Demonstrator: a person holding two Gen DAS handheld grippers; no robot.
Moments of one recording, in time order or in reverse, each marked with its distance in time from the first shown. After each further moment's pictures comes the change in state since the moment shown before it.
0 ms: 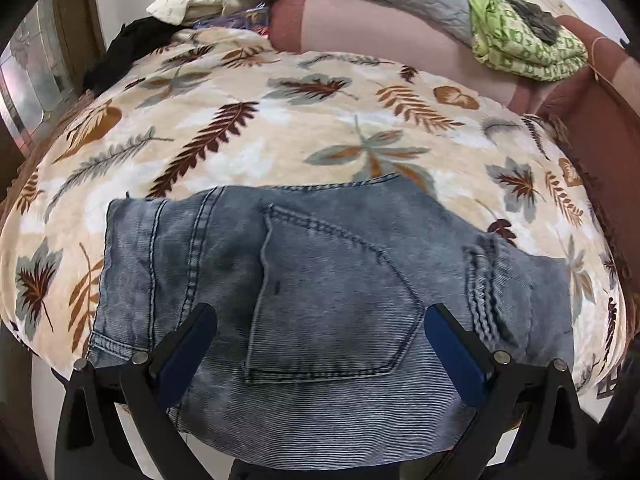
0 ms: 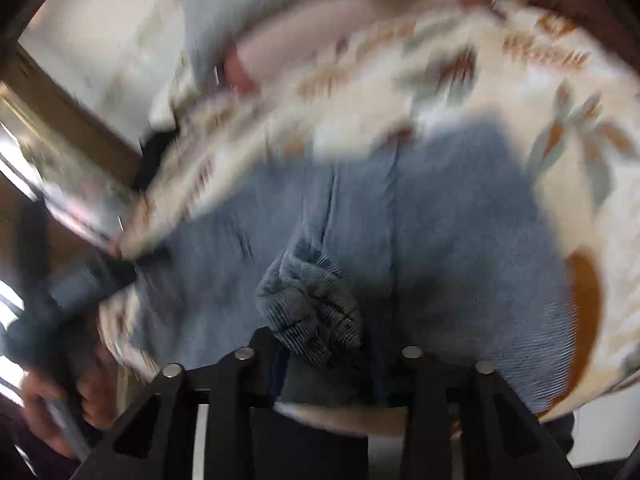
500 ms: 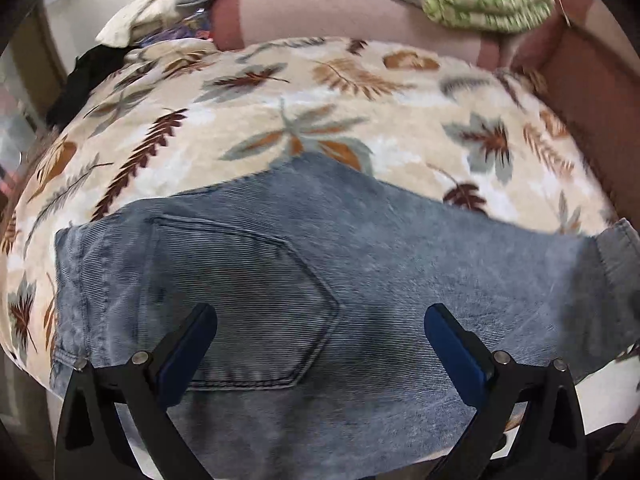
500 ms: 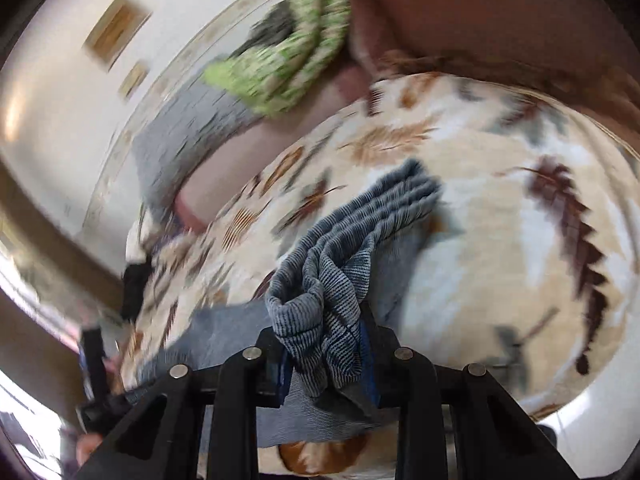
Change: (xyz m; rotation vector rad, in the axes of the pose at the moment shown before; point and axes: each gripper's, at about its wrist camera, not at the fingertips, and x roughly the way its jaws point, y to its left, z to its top) left arm 0.018 -0.076 -0.003 0.129 0.026 0.002; right arm -0.131 -0.128 0.027 0.222 -0.387 -0.042
